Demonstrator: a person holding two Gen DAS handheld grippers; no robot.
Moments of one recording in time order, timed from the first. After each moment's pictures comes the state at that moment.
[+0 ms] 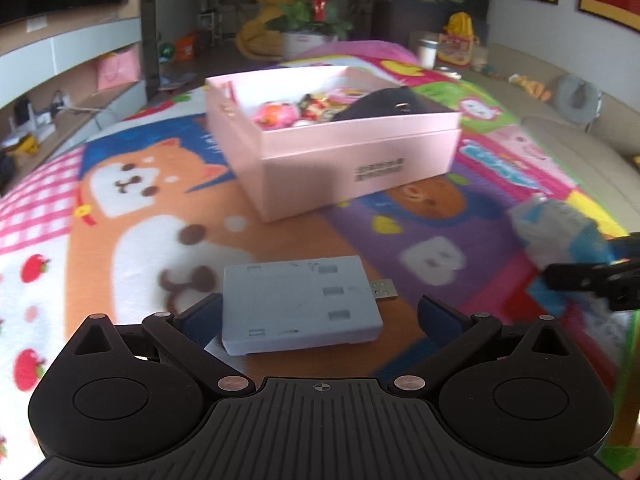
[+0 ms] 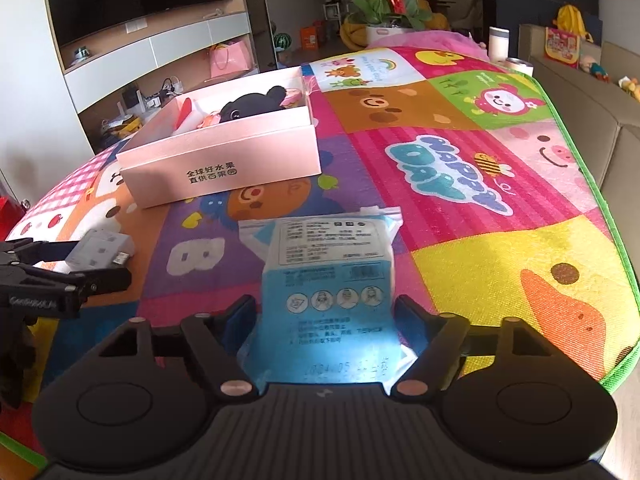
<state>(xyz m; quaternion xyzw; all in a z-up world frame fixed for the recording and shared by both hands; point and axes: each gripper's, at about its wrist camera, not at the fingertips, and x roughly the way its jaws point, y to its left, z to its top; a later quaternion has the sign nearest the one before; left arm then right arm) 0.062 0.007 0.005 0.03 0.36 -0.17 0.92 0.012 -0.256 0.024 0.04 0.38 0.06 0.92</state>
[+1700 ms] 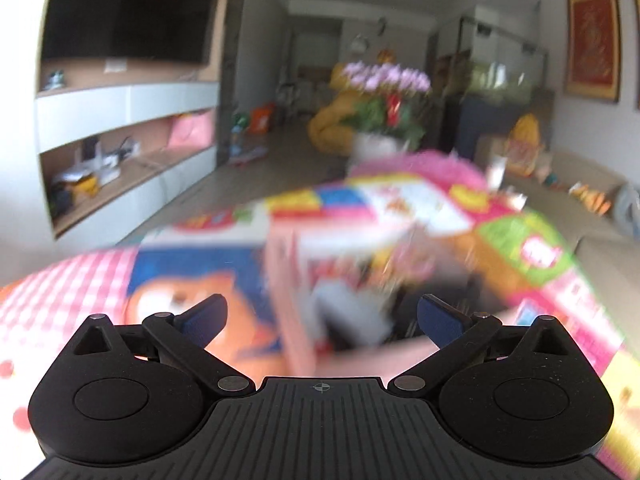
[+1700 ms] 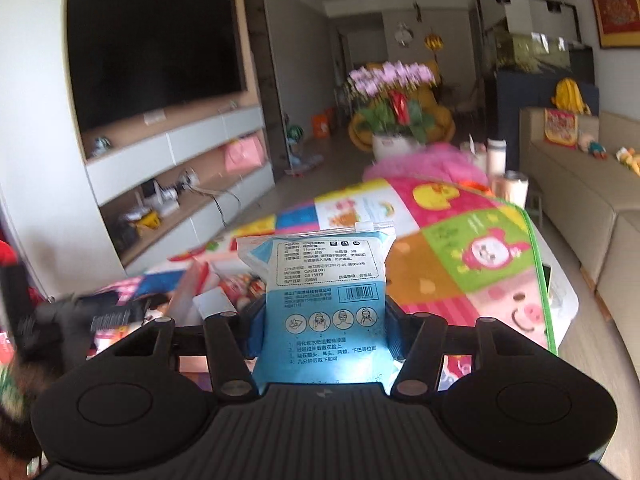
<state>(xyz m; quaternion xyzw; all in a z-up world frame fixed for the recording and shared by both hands) 0.114 -0.005 0.063 -0.03 0.24 -0.05 0.97 0.042 -0.296 0.165 0.06 0.26 0.07 0.96</state>
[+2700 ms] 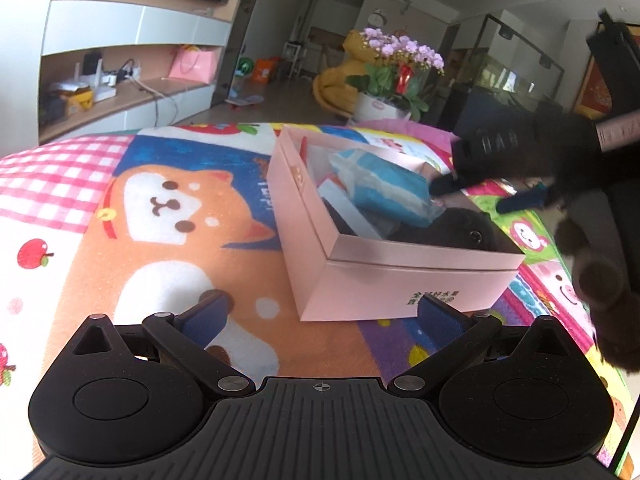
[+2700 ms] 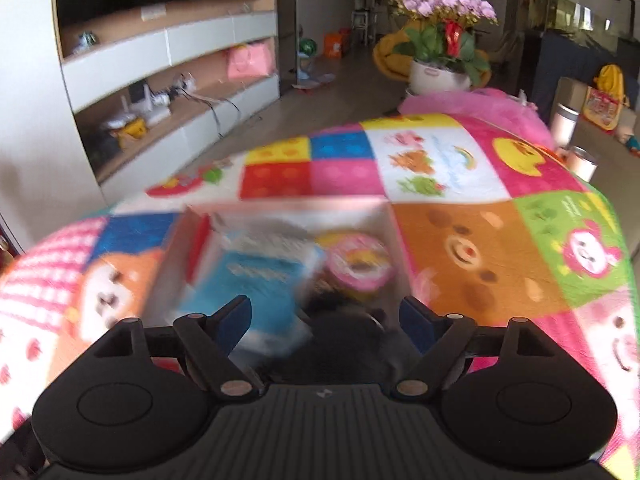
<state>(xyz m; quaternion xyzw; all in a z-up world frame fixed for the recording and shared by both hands) 0.105 0.025 0.010 -0.13 0.29 -0.08 0.94 0.209 -0.158 0.095 -0.03 0.38 0.06 0.92</state>
